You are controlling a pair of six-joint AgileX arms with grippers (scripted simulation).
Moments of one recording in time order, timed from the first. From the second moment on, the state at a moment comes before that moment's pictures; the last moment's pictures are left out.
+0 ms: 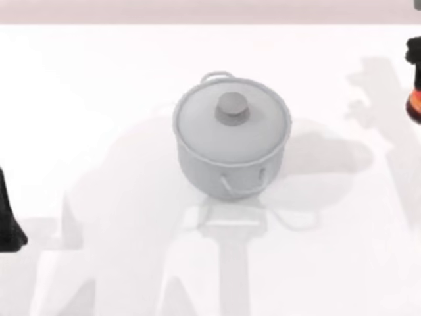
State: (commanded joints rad) left arm 0.00 0.00 0.00 0.00 0.00 0.00; right arm 0.03 2.01 1.86 -1.22 -0.05 -0.25
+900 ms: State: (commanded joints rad) left arm 0.00 0.00 0.00 0.00 0.00 0.00; right arm 0.30 2.01 1.67 -1.03 0.05 0.30
